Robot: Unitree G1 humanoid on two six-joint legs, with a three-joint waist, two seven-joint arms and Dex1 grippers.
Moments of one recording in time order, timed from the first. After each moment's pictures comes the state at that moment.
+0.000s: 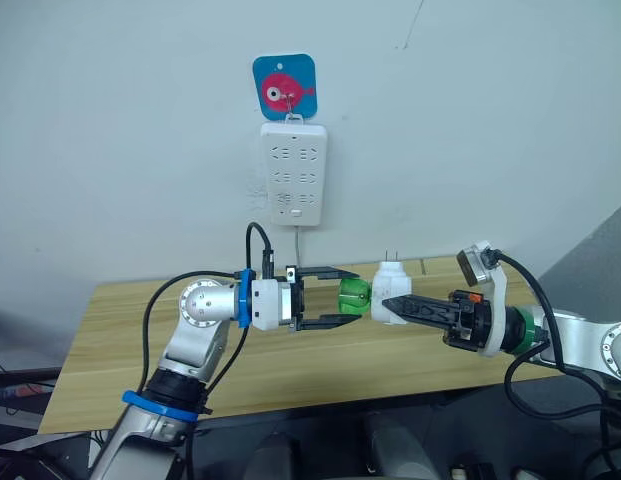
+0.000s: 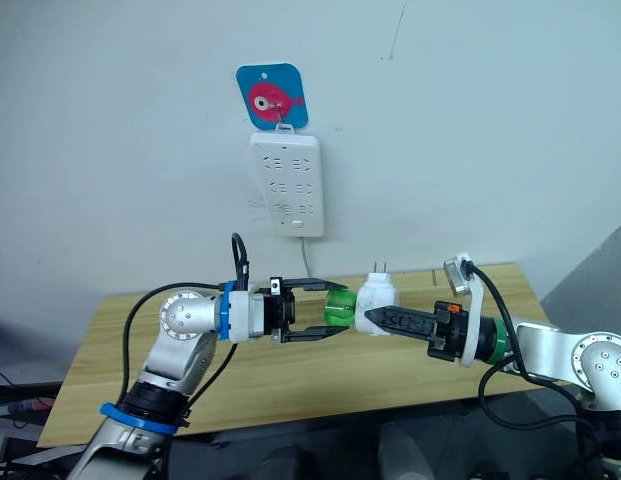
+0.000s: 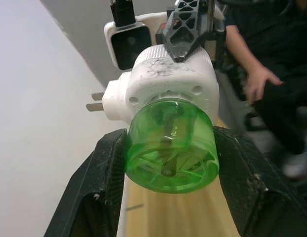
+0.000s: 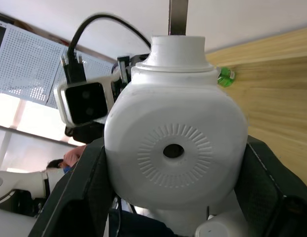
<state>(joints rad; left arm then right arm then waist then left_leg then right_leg) -0.41 0.51 -0.22 -0.04 -0.39 -0.25 -1.27 -0.20 -0.82 -0.03 -0.33 1.95 1.08 0.14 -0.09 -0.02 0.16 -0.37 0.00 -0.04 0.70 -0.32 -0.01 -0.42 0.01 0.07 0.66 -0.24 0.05</state>
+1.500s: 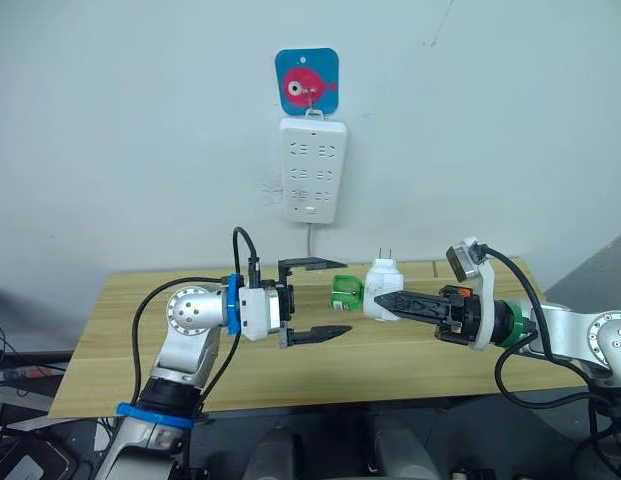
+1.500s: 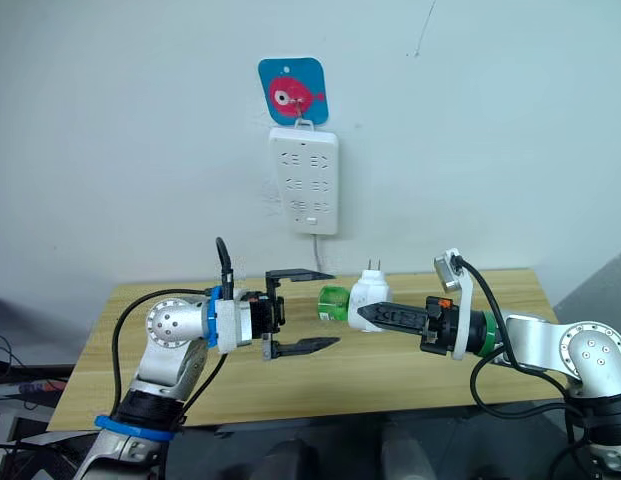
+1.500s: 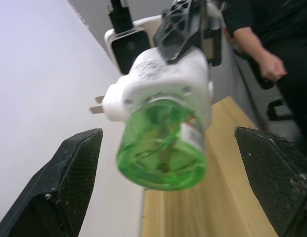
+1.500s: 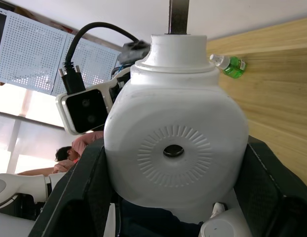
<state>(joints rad) -0.35 0.40 -0.13 0.08 -0.26 -0.56 -1.24 -0.26 -0.80 0.02 -0.26 1.95 1.09 0.13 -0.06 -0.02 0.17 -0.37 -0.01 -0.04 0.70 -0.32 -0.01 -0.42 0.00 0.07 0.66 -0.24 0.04</state>
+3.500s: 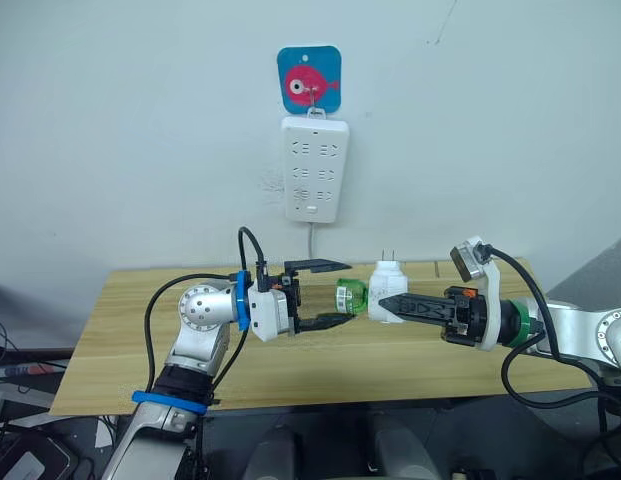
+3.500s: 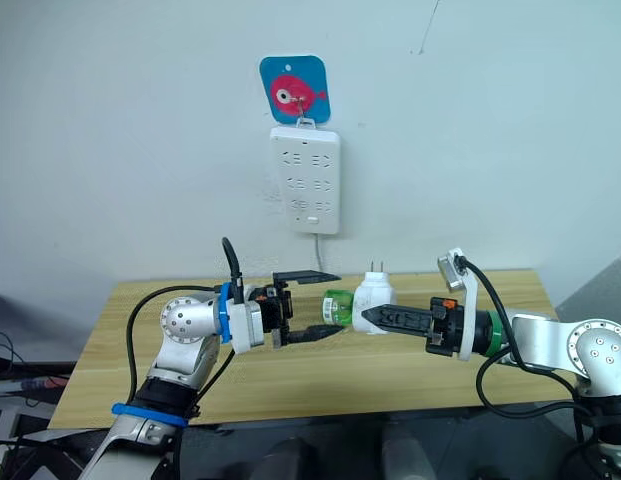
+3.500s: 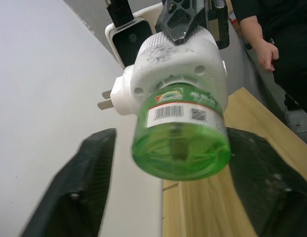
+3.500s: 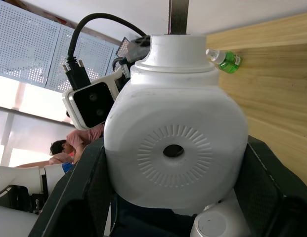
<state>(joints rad) -0.40 0.36 -0.16 0.21 -0.24 -0.73 -1.24 -0.26 -0.84 0.01 -0.27 1.95 1.10 0.15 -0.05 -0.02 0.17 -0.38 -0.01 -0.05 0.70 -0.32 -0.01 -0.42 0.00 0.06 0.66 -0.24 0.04</state>
